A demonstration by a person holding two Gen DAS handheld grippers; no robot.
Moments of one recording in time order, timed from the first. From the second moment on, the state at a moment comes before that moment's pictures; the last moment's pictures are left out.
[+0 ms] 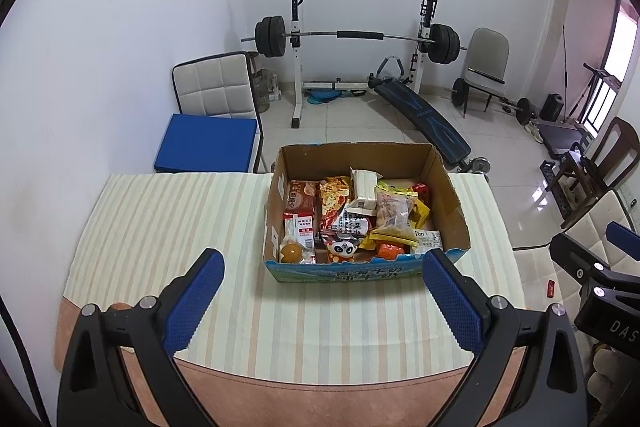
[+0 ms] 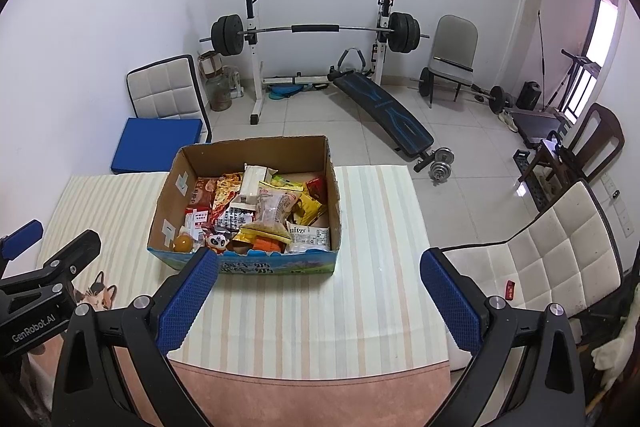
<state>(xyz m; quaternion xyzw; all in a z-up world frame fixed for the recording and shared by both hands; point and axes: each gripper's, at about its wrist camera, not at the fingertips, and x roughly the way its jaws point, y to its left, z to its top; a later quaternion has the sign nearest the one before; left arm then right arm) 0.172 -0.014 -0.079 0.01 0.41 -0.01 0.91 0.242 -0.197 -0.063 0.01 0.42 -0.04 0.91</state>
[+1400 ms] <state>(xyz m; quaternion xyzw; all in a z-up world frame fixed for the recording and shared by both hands) 0.169 -0.018 -0.072 0.01 0.41 -0.02 0.91 0.237 -0.196 -0.059 0.03 0.42 -0.05 0.90</state>
